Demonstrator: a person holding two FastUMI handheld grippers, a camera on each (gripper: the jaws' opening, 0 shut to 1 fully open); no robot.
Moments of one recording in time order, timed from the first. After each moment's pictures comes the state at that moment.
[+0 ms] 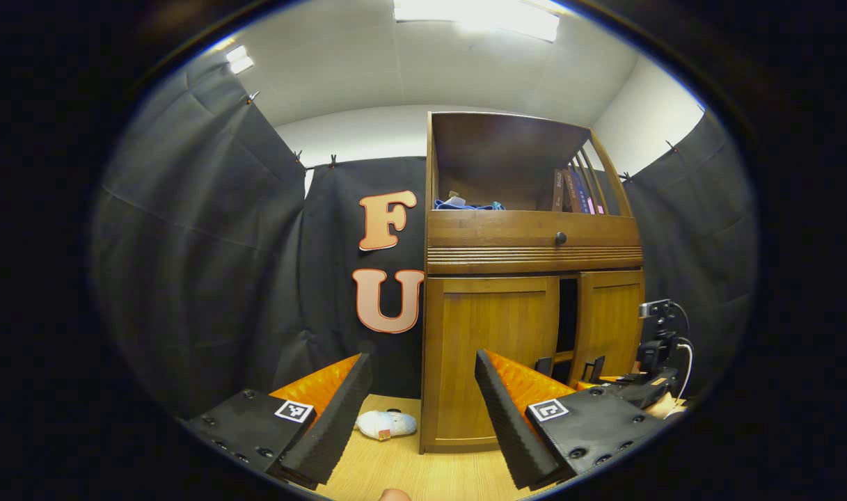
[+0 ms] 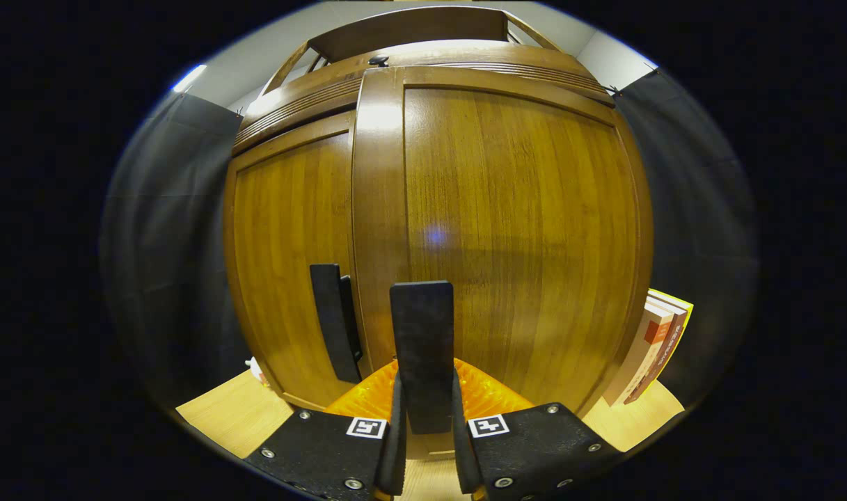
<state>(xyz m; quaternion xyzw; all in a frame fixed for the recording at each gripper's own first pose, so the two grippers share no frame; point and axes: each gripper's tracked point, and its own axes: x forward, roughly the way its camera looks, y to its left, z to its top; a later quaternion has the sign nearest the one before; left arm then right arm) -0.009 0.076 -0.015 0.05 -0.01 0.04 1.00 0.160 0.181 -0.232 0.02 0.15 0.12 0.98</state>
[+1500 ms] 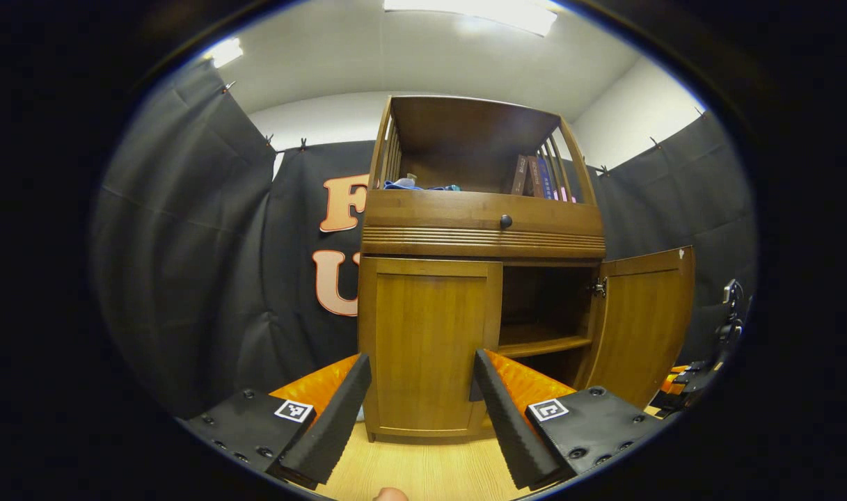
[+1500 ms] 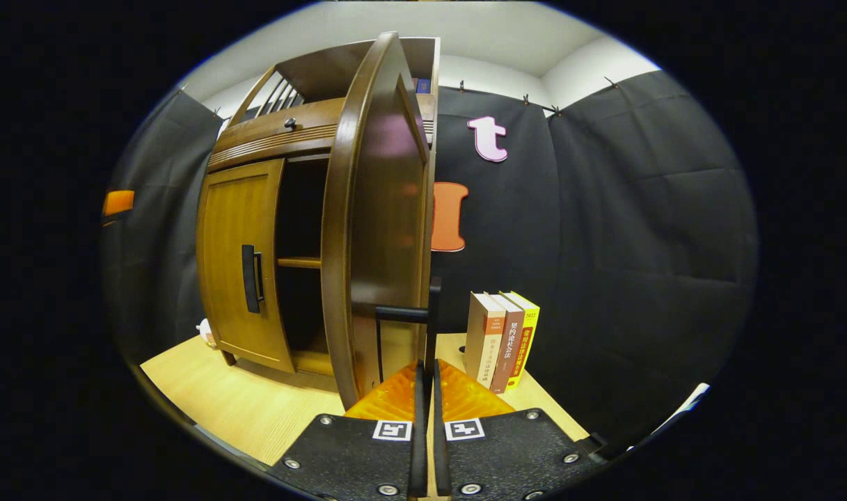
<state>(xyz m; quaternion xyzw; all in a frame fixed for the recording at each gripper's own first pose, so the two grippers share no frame) 0.004 -0.026 -0.048 0.03 0.03 -0.01 1.00 0.034 -0.053 -0.194 -0.03 0.13 0.01 0.99</state>
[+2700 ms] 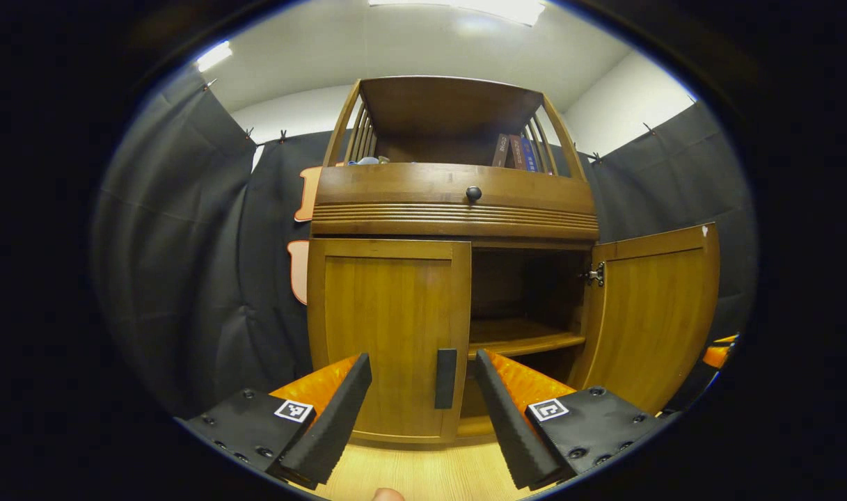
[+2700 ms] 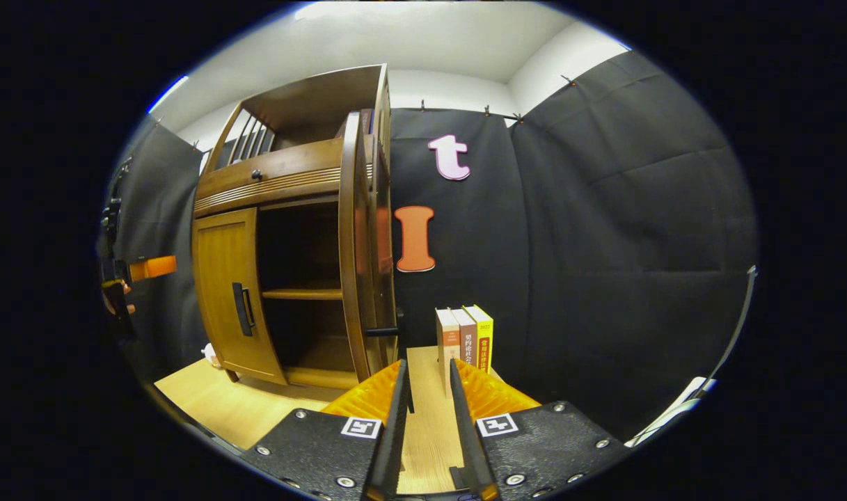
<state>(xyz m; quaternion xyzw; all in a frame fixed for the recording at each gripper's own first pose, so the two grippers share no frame) 0.067 -0.096 -0.089 0.04 0.05 -0.02 1.00 -0.027 -0.136 -0.128 0.01 0.08 -0.03 1.00</state>
